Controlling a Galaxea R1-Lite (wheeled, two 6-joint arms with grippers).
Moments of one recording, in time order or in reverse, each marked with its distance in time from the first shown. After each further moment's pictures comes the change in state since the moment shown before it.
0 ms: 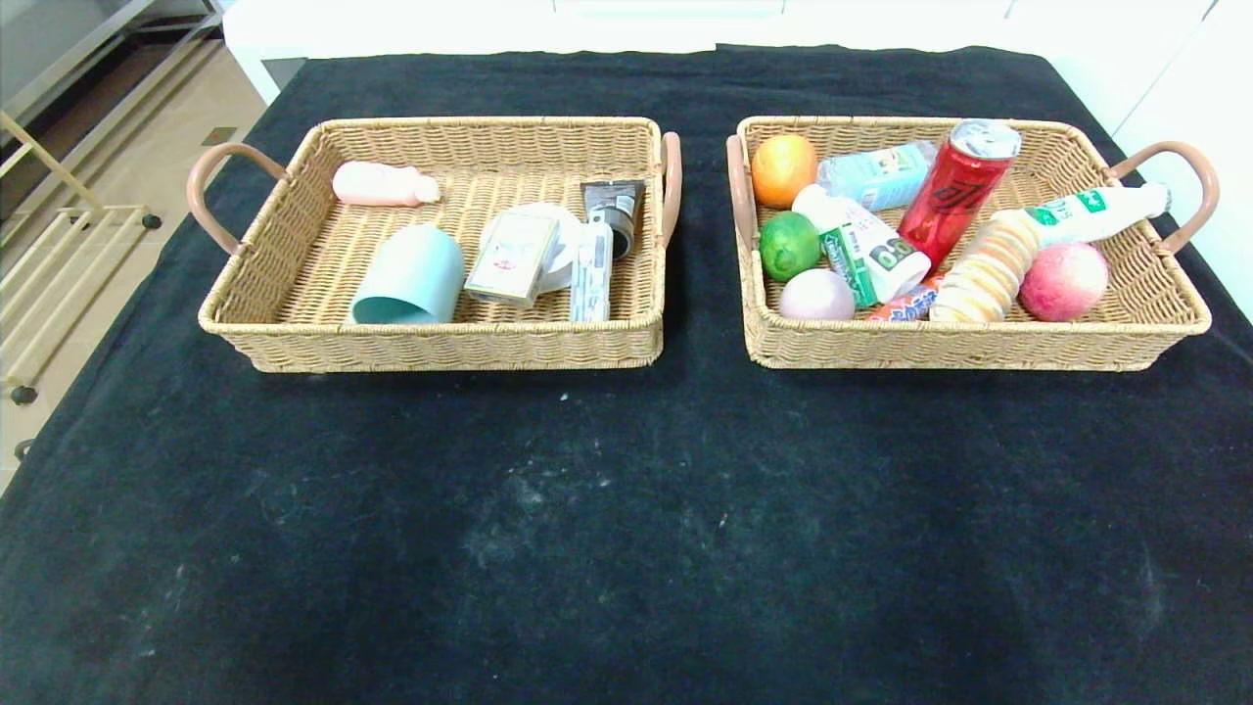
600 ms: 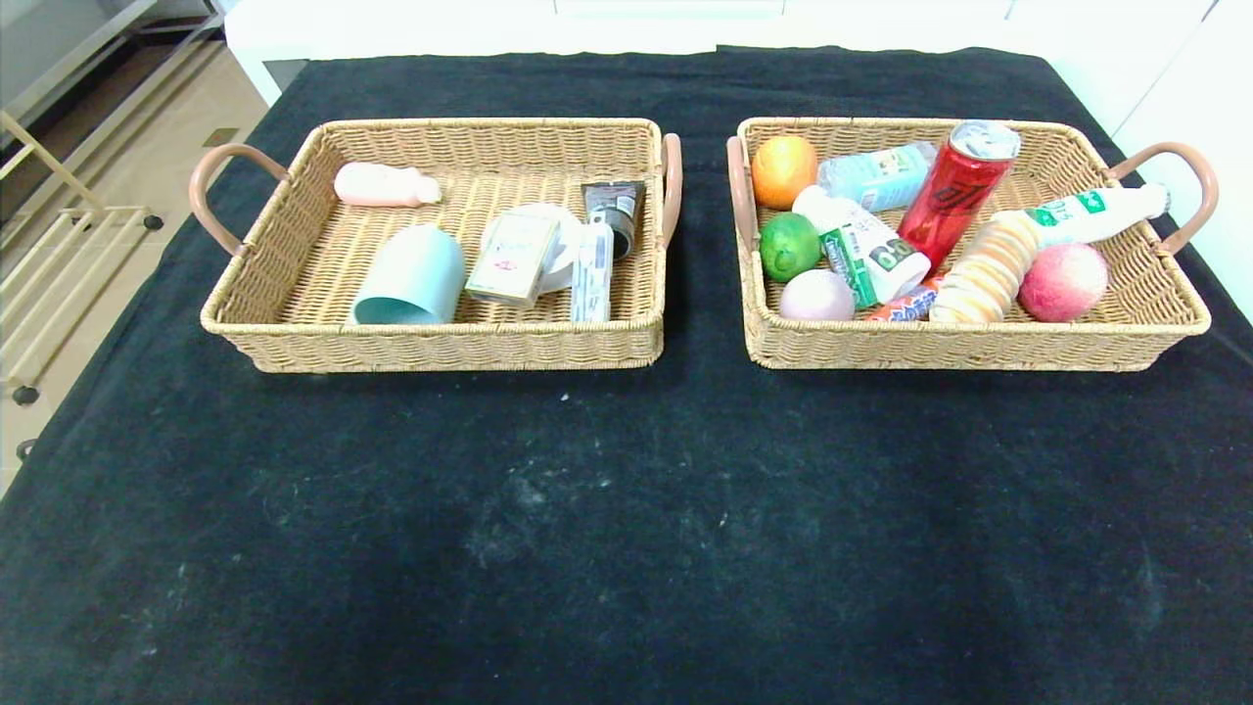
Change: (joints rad) left arm 0.243 -0.403 0.131 0.229 -0.499 -0.003; right arm -0.005 -0.351 0.059 0.205 -0.079 -0.010
